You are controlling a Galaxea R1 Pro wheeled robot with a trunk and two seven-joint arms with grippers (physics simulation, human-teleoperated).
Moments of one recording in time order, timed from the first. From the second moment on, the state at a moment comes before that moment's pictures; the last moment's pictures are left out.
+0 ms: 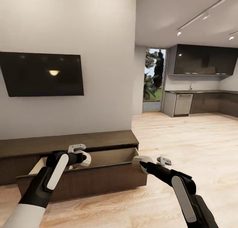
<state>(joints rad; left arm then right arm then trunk) -0.55 0.10 -0.10 -1.34 0.52 1.04 0.38 -0.29 0.02 -0.01 -1.51 -0.54 0.84 -0.06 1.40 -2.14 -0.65</state>
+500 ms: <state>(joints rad) -0.55 0.10 -0.10 -1.34 0.52 1.04 0.38 -0.28 0.02 0.00 -1.51 -0.54 0.84 -0.06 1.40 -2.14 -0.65</state>
